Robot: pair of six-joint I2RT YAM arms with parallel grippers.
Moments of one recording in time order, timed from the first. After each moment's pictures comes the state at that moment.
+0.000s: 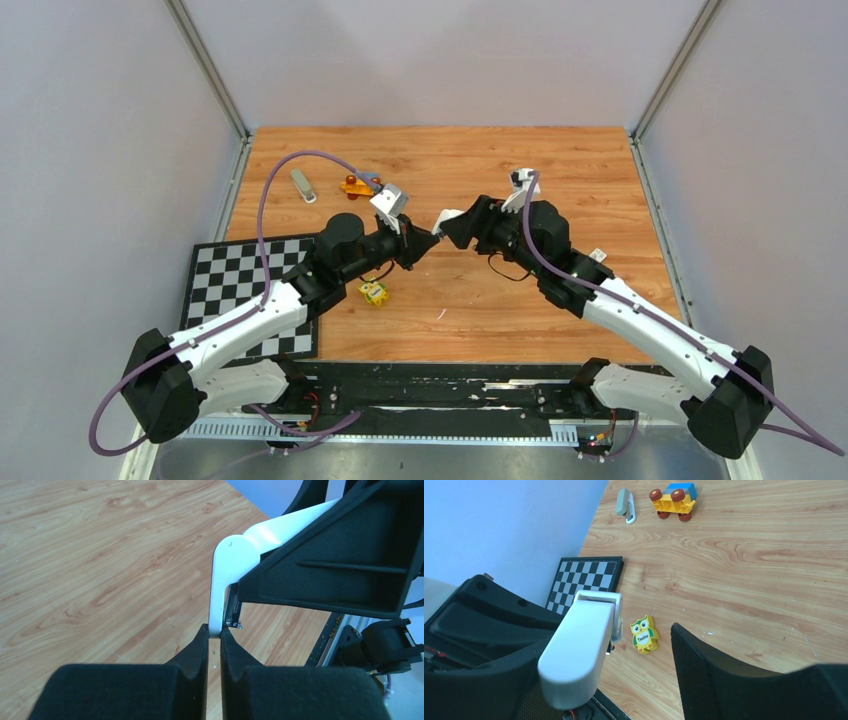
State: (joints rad) left arm -0.77 1.09 0.73 0.25 0.17 -0.31; right arm 0.75 1.04 0.86 -0.03 0.04 0.71
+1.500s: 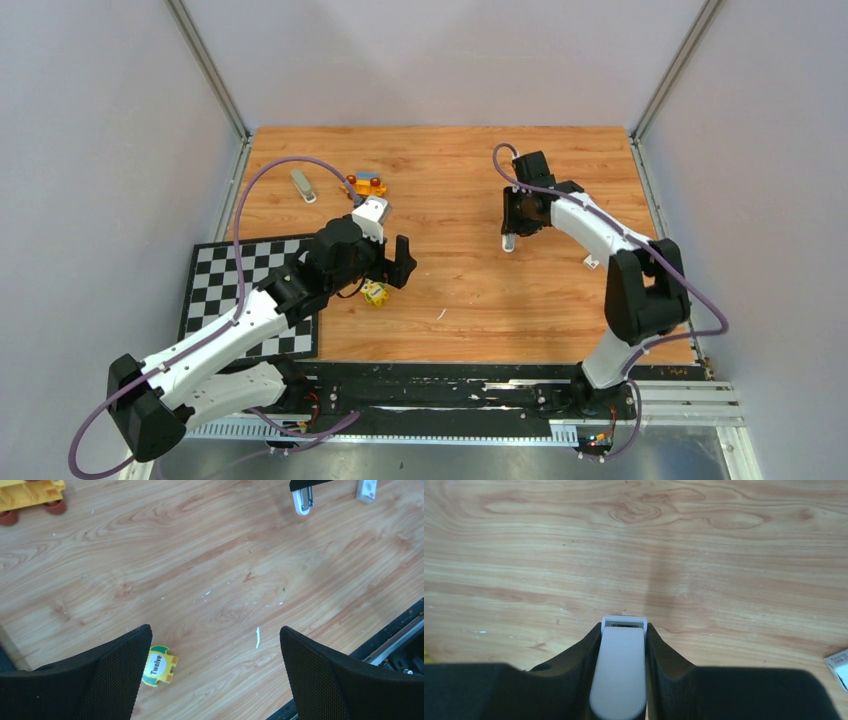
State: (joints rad) left arm -0.77 0.96 0.79 -0.26 -0.11 -0.29; right arm 0.35 1.61 1.20 -0.53 0.00 0.30
